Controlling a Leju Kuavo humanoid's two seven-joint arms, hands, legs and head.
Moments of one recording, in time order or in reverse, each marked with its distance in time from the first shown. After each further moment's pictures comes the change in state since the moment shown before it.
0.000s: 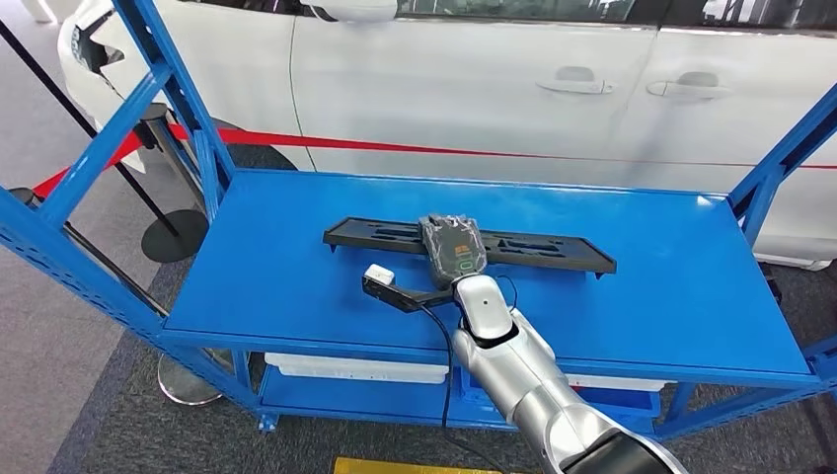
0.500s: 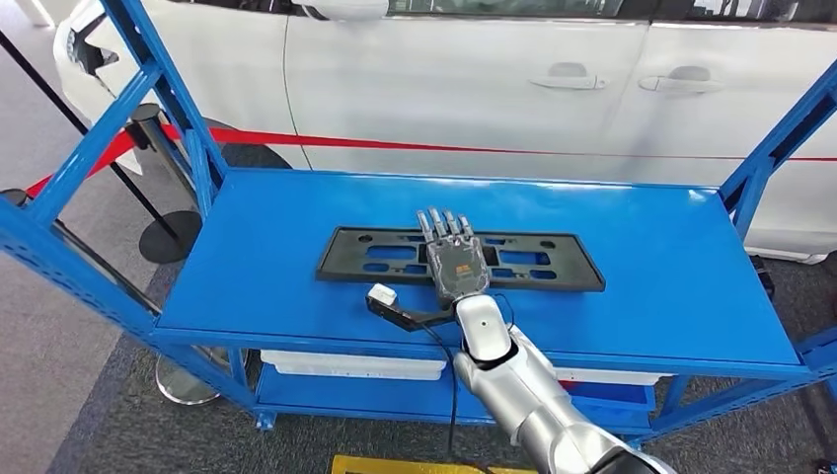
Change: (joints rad) left arm 0.002 0.006 0.001 0.000 -0.036 -0.040 -0.016; right arm 0.057 -0.023 0.049 -0.024 0.113 0.001 0.099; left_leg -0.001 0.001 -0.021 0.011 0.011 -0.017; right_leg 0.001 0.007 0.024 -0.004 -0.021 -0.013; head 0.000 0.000
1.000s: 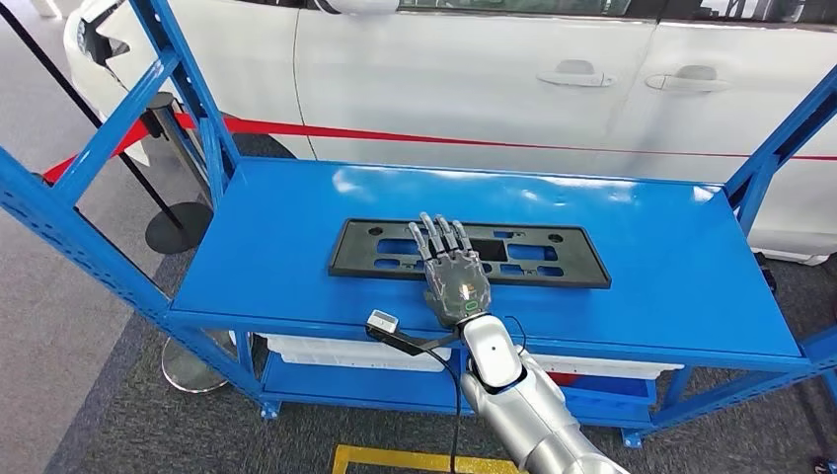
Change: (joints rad) left arm 0.001 -0.002 0.009 0.000 0.008 0.019 0.020; right arm 0.127 -0.027 -0.015 -0.146 0.002 -0.098 -0.115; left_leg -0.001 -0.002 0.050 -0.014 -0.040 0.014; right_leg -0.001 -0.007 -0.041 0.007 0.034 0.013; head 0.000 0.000
